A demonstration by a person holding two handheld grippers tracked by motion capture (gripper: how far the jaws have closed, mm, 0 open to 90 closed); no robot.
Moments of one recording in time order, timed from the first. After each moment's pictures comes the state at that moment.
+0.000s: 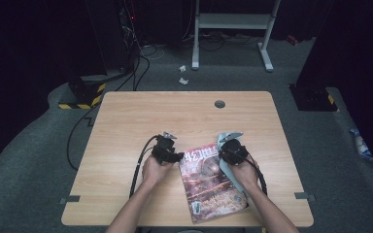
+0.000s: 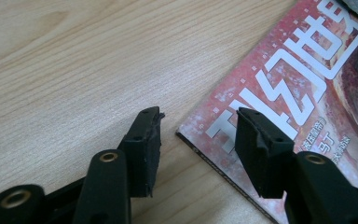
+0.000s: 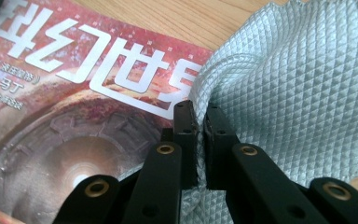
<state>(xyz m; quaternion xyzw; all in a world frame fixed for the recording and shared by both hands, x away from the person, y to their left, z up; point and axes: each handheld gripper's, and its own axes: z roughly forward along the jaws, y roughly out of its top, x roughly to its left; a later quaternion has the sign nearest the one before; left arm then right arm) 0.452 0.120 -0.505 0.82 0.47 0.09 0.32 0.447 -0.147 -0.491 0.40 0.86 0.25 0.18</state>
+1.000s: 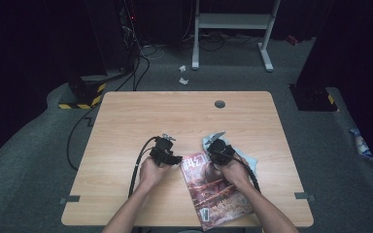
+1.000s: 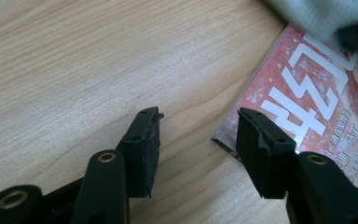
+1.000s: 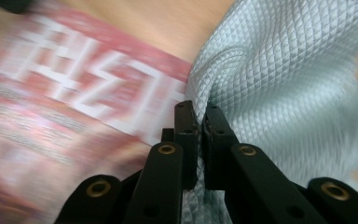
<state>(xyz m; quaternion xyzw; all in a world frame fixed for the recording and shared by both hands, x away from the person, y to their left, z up) 0.443 0.125 -0.502 0.82 0.48 0.08 0.30 0.446 -0.100 -0.490 0.34 0.90 0.21 0.14</state>
